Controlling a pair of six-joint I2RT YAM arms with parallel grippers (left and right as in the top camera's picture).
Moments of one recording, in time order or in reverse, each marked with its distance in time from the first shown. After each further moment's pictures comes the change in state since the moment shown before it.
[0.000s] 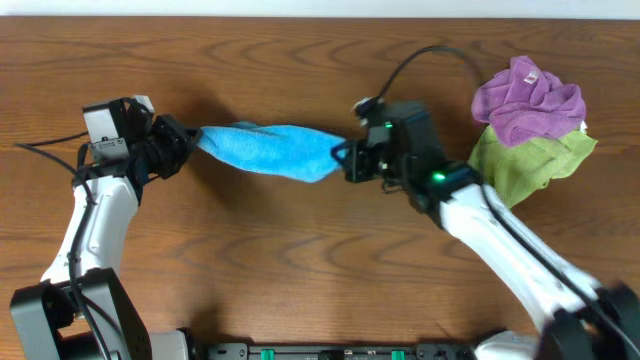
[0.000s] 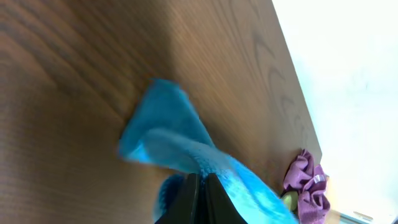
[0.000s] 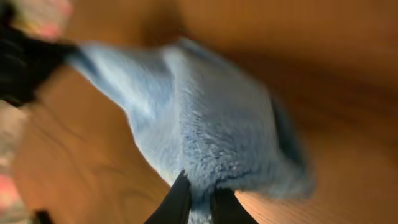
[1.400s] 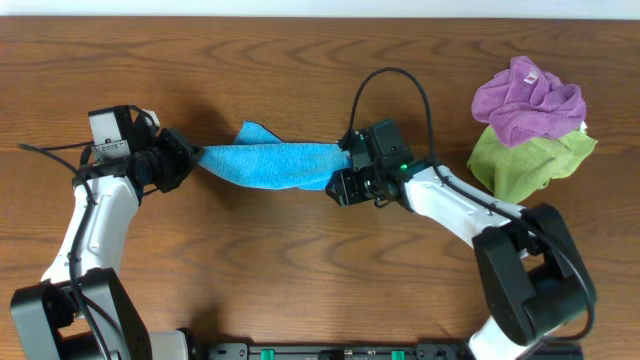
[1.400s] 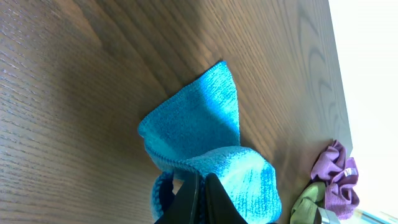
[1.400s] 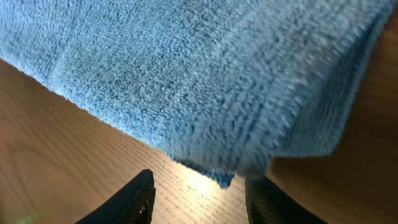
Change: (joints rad) left arm -0.001 0.000 0.001 -0.145 -0.045 0.071; right arm 0.024 0.331 0.003 -0.065 0.025 -0.217
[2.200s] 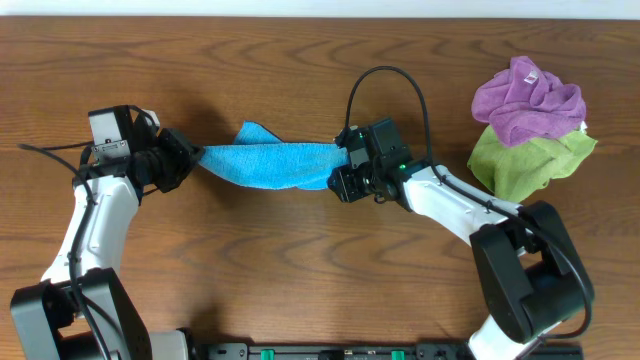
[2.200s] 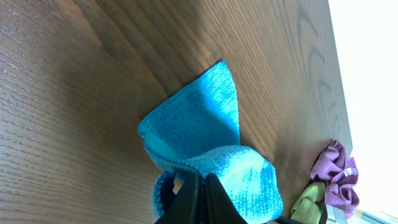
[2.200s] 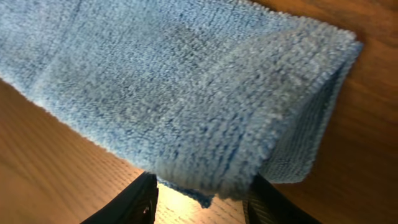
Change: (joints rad) left arm 0.000 0.000 0.000 0.000 0.000 0.000; right arm 0.001 0.009 0.000 0.053 0.068 -0.074
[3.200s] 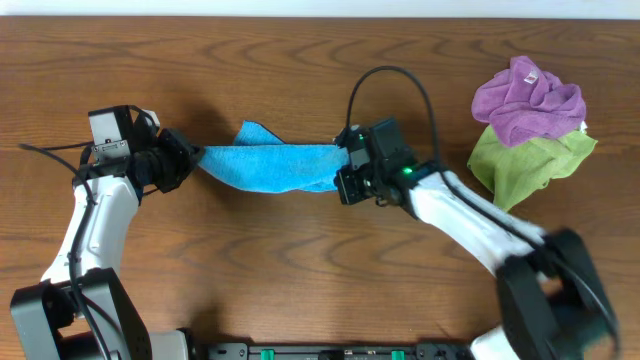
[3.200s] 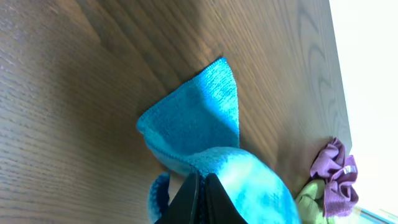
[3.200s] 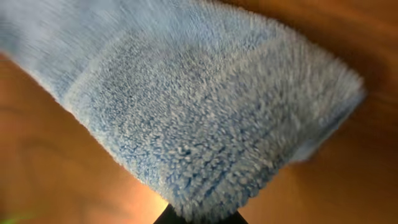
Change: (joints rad) left arm 0.000 0.000 0.000 -0.013 0.011 0.009; right arm 0.027 -0.168 -0.001 -0.132 0.003 0.043
